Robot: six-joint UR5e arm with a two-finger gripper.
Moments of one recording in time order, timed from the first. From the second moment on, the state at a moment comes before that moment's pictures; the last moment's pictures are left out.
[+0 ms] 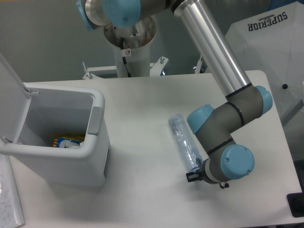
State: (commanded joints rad) arm 2.53 -2.38 -1.11 -1.41 1.54 0.28
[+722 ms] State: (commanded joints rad) arm 2.54 -2.16 -1.08 -1.27 1.13 0.44
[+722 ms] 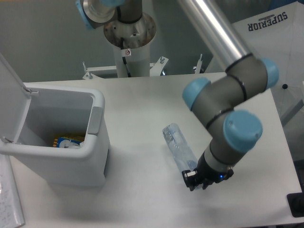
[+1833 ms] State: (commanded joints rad) arm 2.53 -2.00 -1.10 -0.88 0.49 0.61
